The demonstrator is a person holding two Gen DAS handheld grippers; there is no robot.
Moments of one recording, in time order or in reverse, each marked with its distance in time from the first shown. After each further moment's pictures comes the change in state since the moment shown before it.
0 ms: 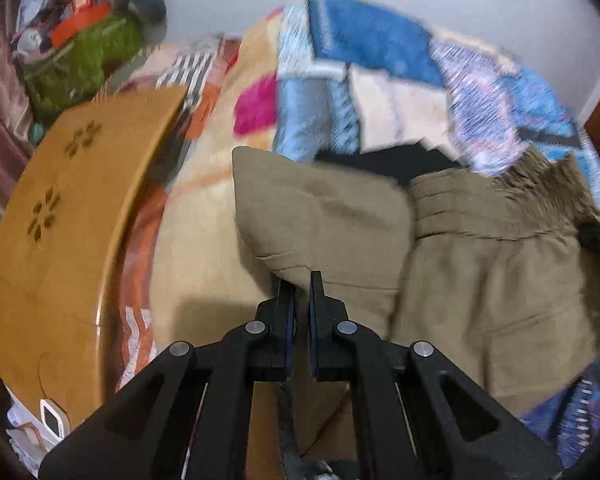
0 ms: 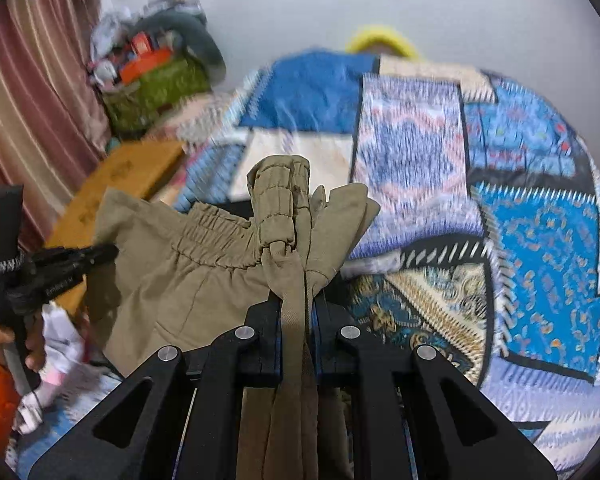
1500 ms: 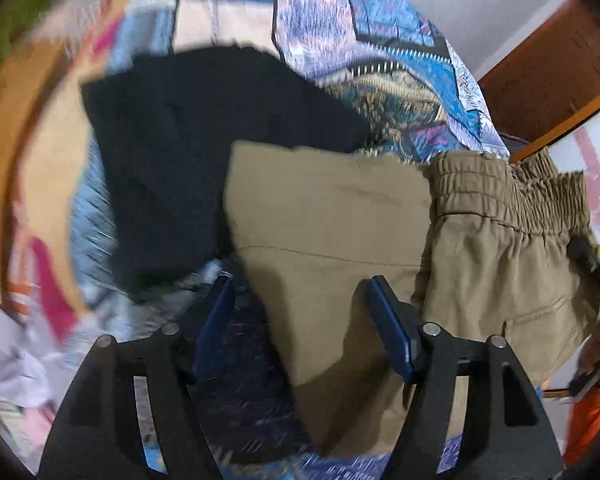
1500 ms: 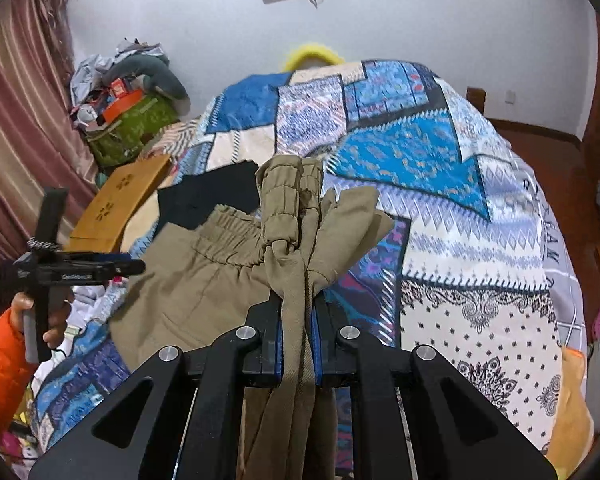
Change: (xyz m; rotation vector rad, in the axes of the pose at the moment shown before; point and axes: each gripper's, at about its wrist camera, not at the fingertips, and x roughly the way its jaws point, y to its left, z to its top) left arm -0.091 -0.110 -0.098 0.091 0.223 -0.421; right arm -0.203 -0.042 -0.156 0.214 -0.118 -0.041
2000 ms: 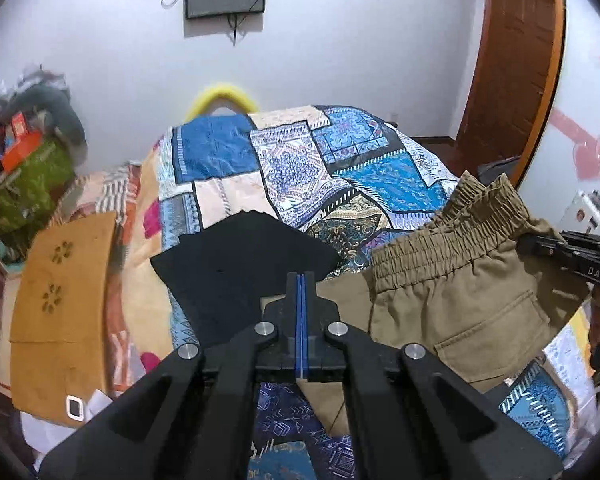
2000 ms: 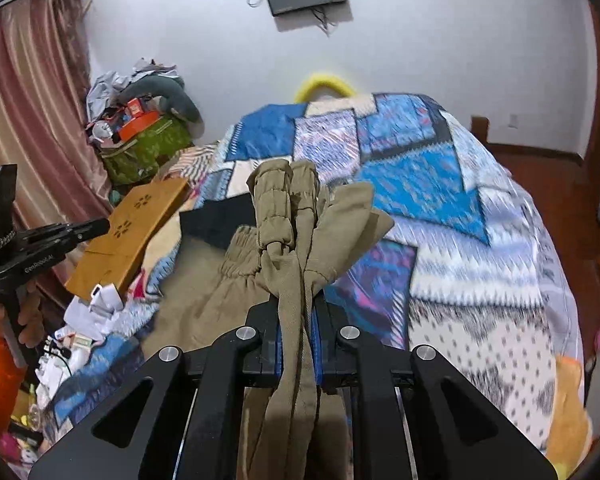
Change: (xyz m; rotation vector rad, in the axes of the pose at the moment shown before) left arm -0.153 -0.077 -0.023 0.293 -0.444 0.189; right arm -0.032 0.031 0.018 -0.039 -0.113 0.030
